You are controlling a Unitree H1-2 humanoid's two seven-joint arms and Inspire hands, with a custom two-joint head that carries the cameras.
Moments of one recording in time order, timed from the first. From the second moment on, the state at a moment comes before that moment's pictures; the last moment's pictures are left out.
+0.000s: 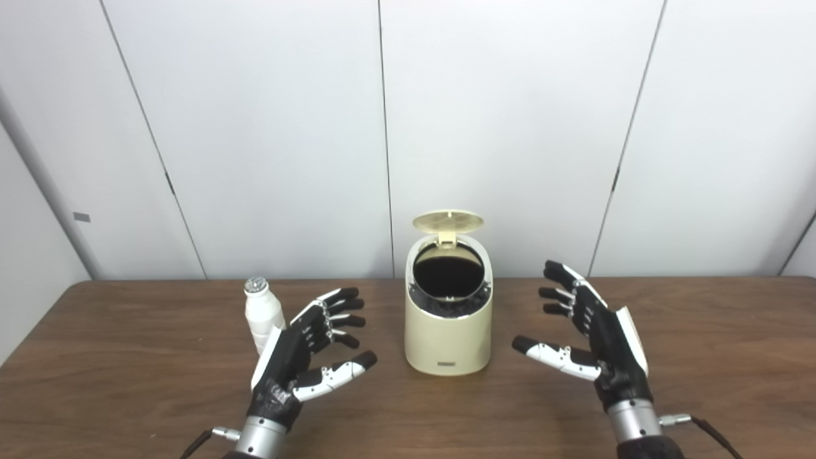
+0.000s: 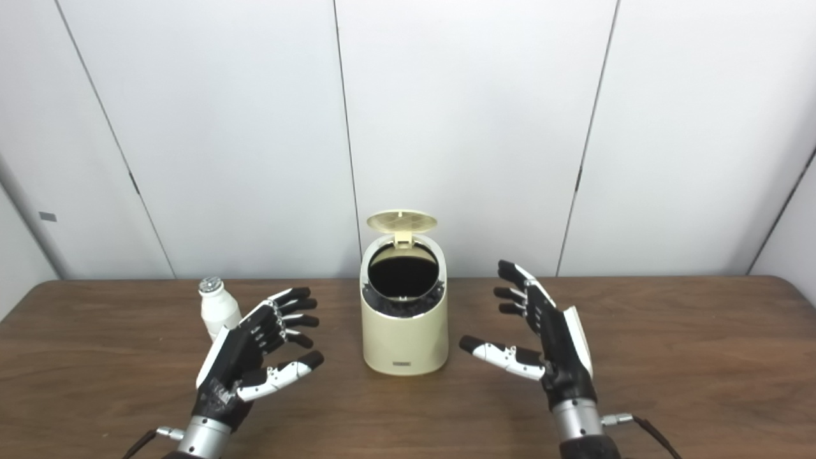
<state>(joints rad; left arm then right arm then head) -0.23 0.11 0.02 0.11 -0.06 -0.27 -0.14 -0.27 -0.08 -0.03 0.05 -0.18 -0.13 -0.06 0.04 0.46</state>
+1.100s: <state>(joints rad) 0.00 0.06 0.24 -0.20 0.29 -0.19 0.24 -0.26 -0.13 -0.06 -0.07 -0.08 -0.06 -0.03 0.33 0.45</state>
